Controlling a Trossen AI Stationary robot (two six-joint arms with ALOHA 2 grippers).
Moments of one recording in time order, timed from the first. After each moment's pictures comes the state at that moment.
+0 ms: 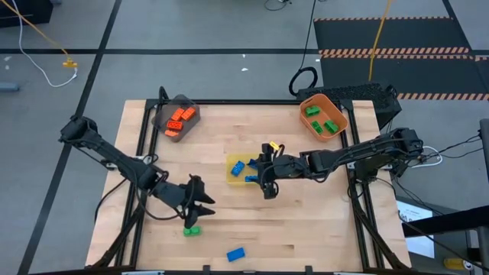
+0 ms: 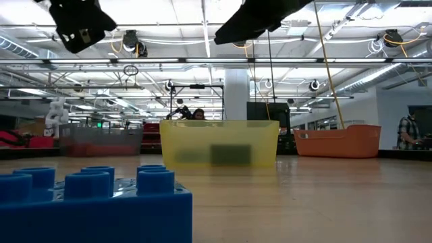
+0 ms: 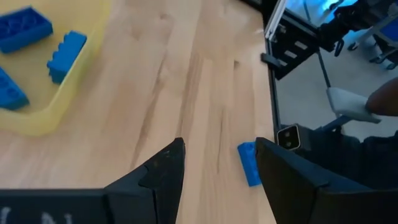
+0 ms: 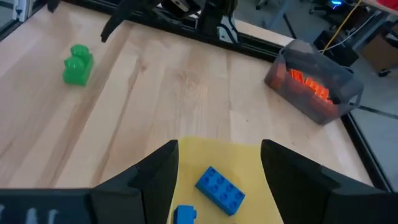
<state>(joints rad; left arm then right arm) -0.54 1.21 0.75 -0.12 -0.23 -0.73 0.17 1.50 1.03 -0.04 0.23 -0.15</state>
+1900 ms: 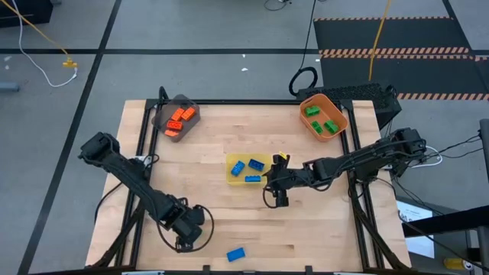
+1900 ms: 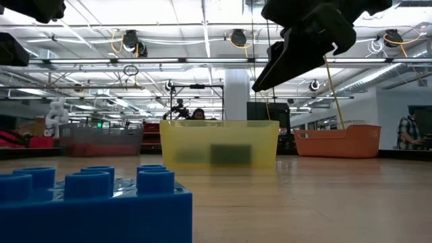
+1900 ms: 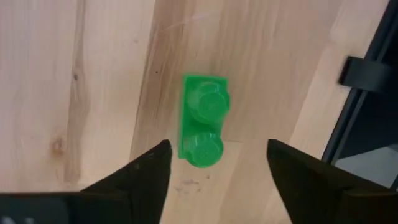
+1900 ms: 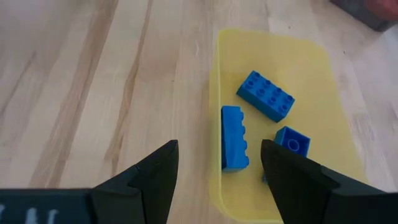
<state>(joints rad) -0.69 1.62 1.09 -0.81 0.11 -0.95 0.23 1.47 0.86 -0.15 0.23 0.04</state>
